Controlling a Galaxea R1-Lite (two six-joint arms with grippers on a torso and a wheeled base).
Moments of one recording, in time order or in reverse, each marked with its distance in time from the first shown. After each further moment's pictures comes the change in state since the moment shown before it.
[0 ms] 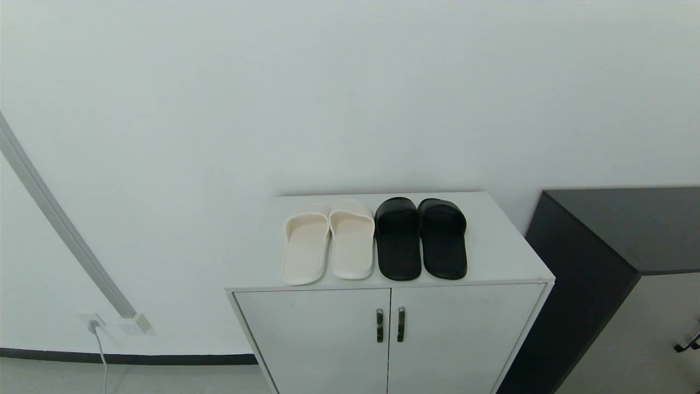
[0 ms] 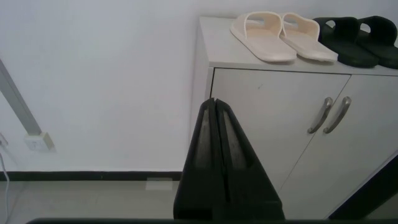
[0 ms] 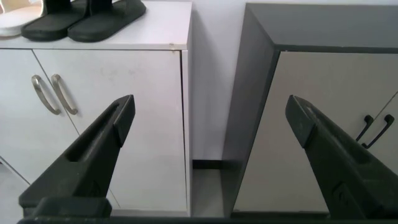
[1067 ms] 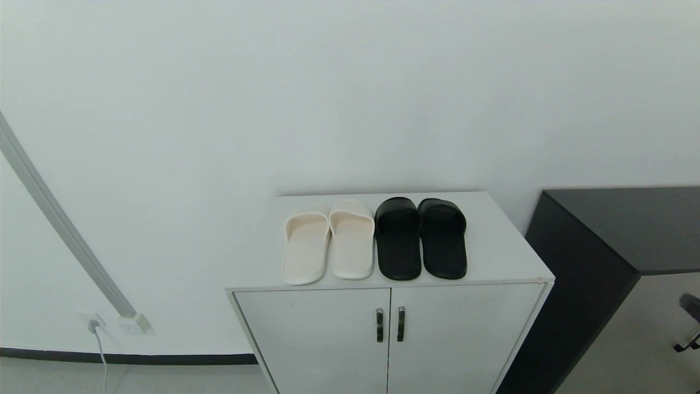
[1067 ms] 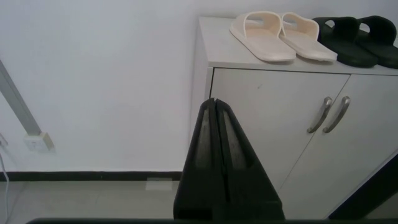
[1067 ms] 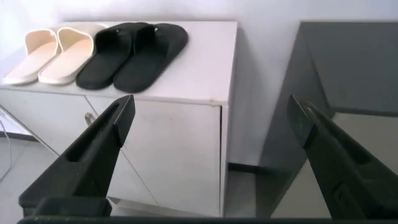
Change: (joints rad) left arm 0.000 0.000 0.000 0.000 -0.002 0.000; right arm 0.139 0.816 -0.288 -0.393 0.048 0.089
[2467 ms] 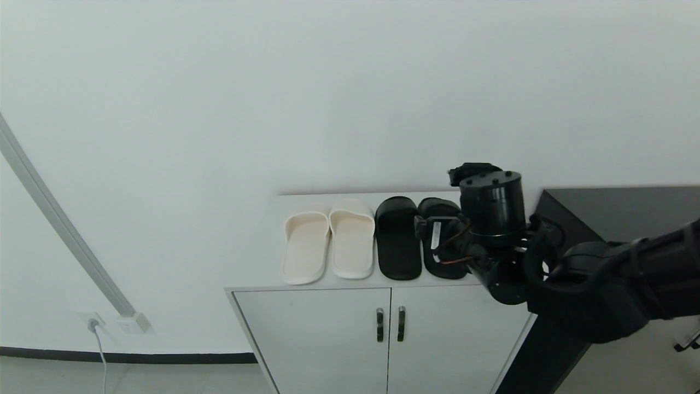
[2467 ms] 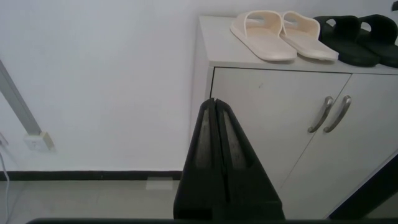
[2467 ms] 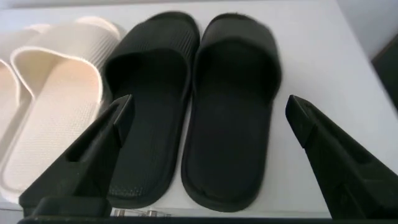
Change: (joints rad) left arm 0.000 0.000 0.000 0.000 0.000 0.002; right arm 0.605 1.080 -0.798 -0.132 -0.735 0.239
